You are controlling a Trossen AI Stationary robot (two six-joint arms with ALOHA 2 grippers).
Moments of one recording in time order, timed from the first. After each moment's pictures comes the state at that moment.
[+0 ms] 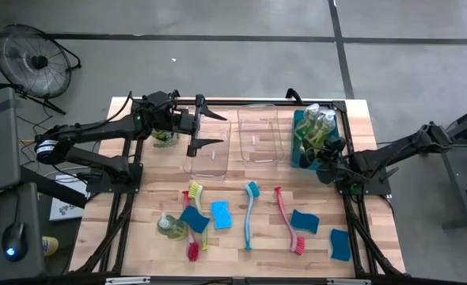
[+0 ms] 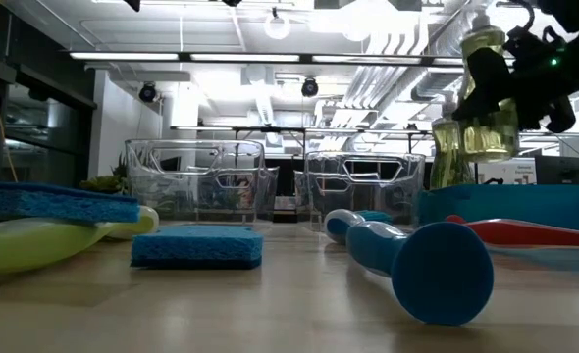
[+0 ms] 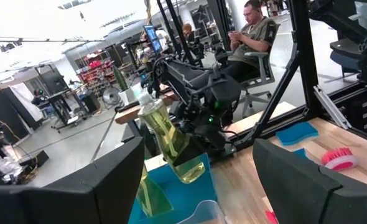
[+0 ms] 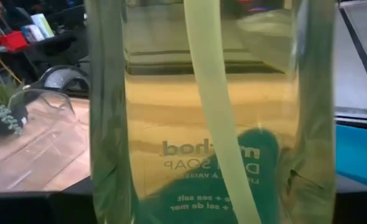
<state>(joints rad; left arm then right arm) 0.29 1.15 0.97 0.23 0.43 0.40 0.29 0.76 0.36 -0.43 1.26 1.03</state>
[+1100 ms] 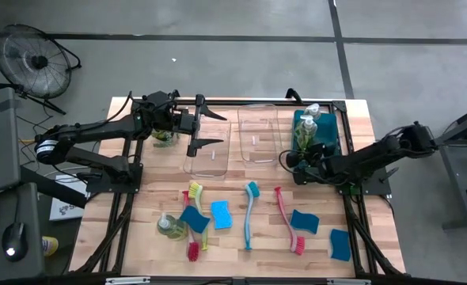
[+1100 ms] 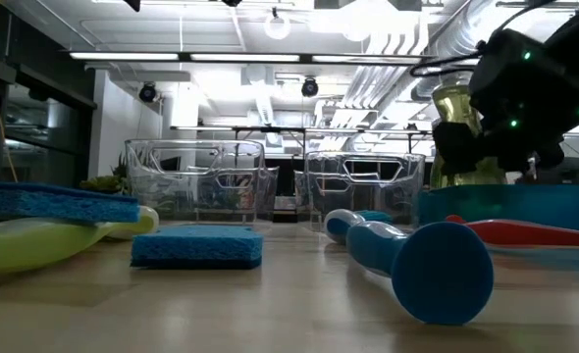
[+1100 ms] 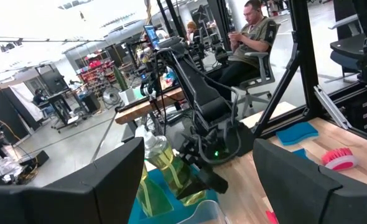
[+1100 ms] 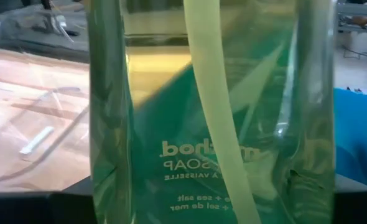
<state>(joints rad) 0.29 1.15 0.97 0.23 0.43 0.40 0.13 1.28 0.36 -0.26 1.22 1.16</state>
